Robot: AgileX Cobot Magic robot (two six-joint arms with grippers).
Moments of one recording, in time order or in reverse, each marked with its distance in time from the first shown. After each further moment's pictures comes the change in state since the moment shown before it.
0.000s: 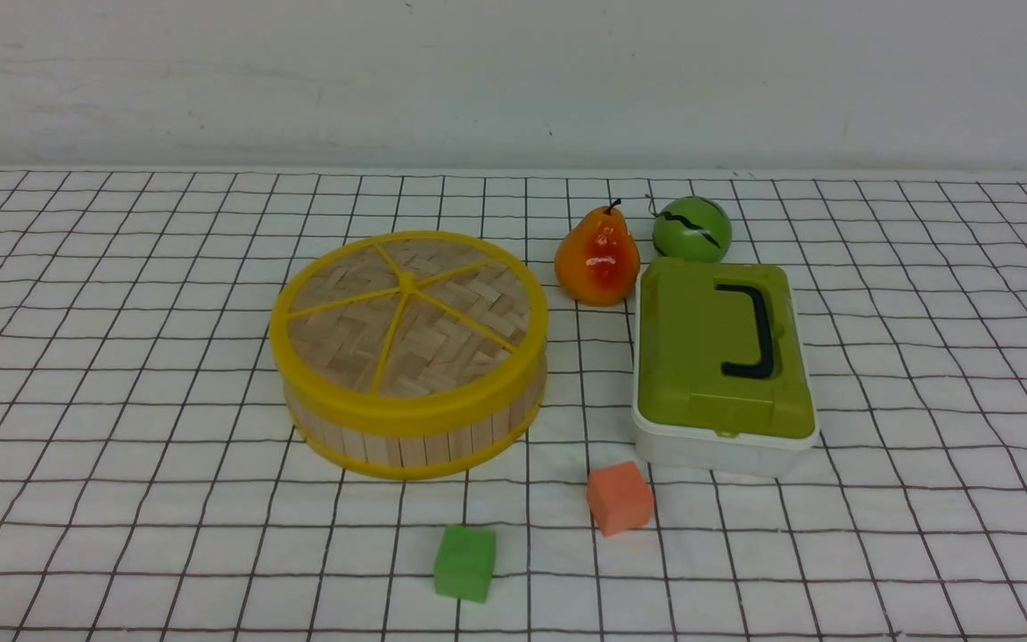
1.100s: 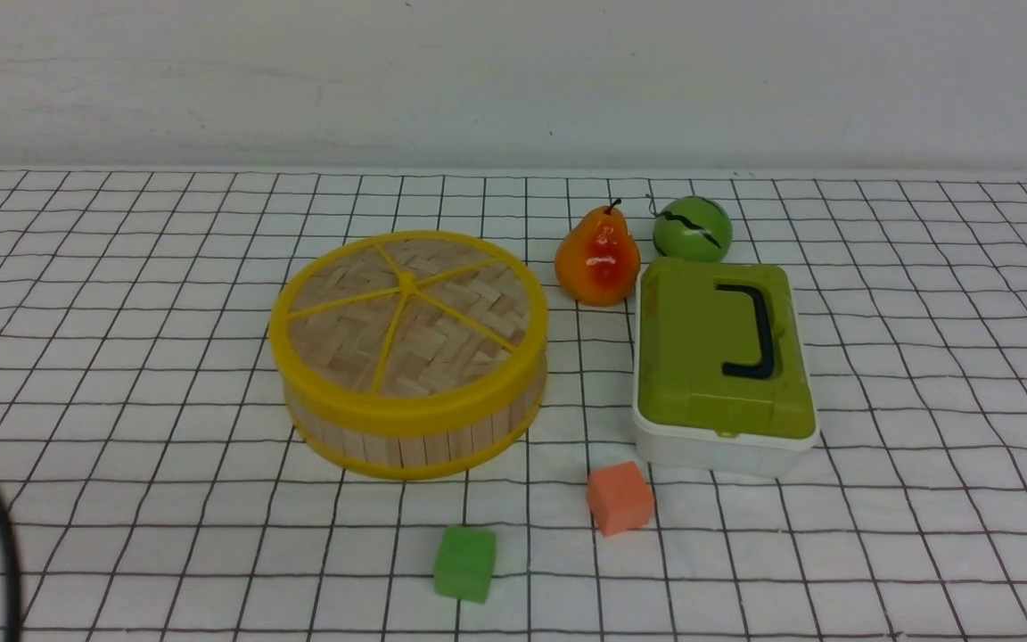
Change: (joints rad) right arm 0.000 0.000 0.000 0.000 0.000 0.000; left arm 0.000 0.596 -0.603 0.062 0.644 -0.271
